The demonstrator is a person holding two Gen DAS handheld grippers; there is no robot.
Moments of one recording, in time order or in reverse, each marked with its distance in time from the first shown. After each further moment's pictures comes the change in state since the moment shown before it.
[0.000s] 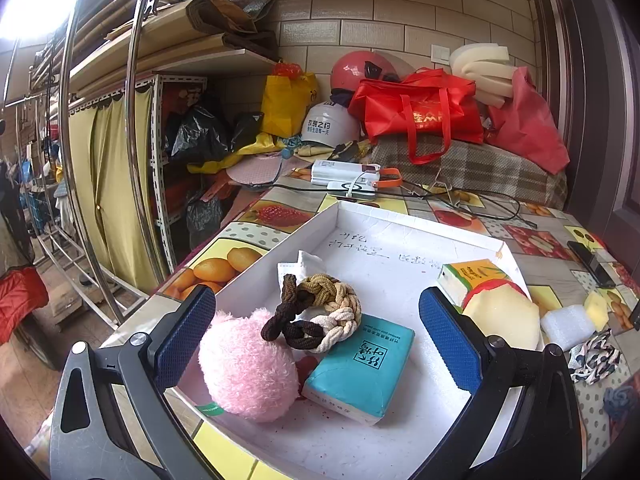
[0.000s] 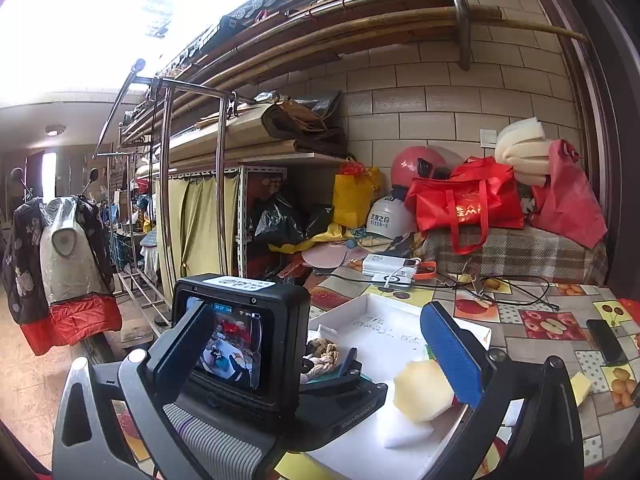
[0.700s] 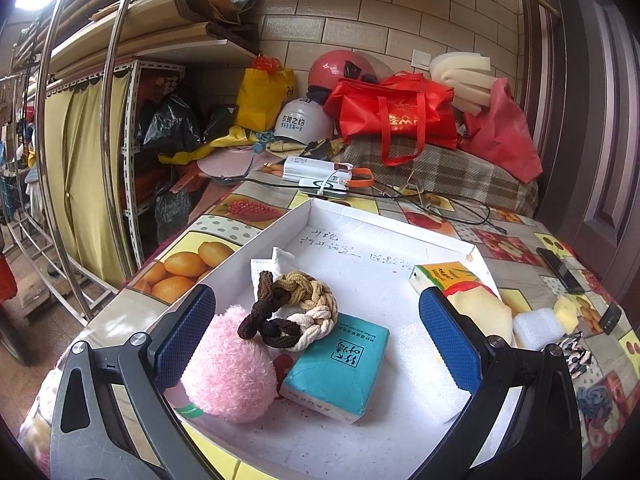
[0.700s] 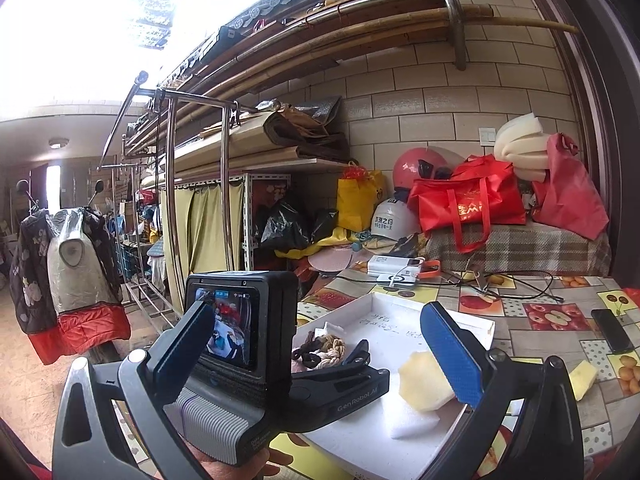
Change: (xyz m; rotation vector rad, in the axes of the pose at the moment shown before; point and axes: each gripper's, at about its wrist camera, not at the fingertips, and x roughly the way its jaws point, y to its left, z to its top) left arm 0.002 0.006 0.004 -0.038 0.013 -0.139; right arm -0.014 0.000 -0.007 0.030 -0.028 0.026
